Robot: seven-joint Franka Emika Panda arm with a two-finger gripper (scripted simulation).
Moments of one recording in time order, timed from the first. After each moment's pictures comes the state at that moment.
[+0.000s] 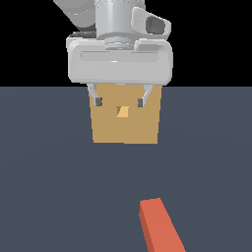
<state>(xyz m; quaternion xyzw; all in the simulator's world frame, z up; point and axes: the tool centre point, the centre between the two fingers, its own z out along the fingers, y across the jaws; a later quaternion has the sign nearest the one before) -0.014 -0.025 0.162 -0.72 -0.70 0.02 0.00</state>
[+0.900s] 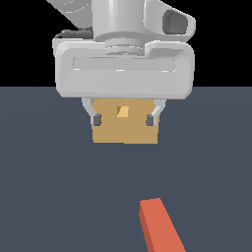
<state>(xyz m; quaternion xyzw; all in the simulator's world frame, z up) -0.004 -0.092 0.141 -0.70 -0.71 0.01 0.00</state>
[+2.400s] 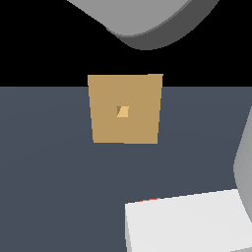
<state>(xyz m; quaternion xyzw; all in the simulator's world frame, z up) 0.057 -0.305 0.069 -0.65 -0.76 0.00 0.00</state>
